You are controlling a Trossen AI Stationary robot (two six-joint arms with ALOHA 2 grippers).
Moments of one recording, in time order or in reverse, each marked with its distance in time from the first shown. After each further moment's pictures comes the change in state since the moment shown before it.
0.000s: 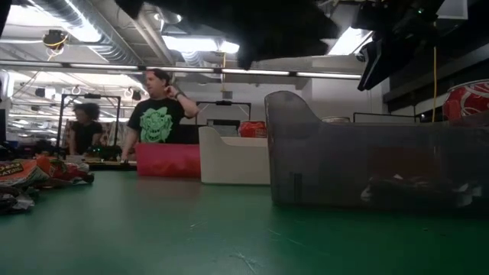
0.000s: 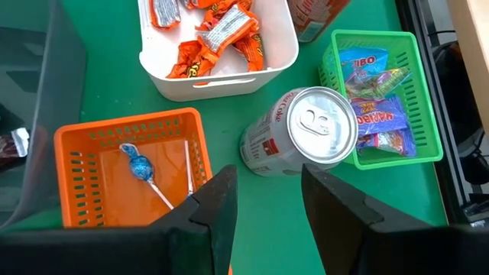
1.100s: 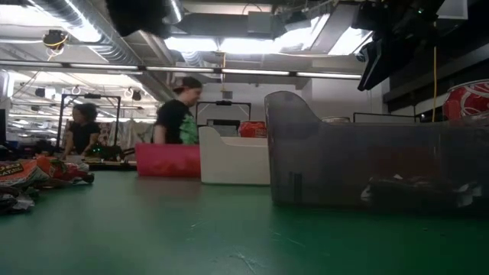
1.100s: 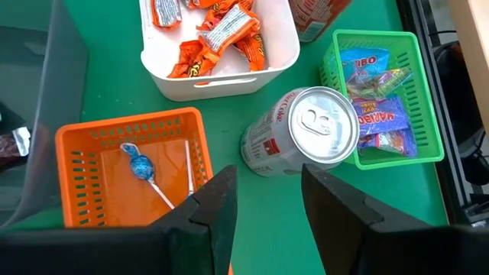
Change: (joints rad) left arm -0.146 -0.435 0.000 -0.983 -0.011 -0.467; right arm 0.000 0.000 0.000 -0.001 0.000 0.000
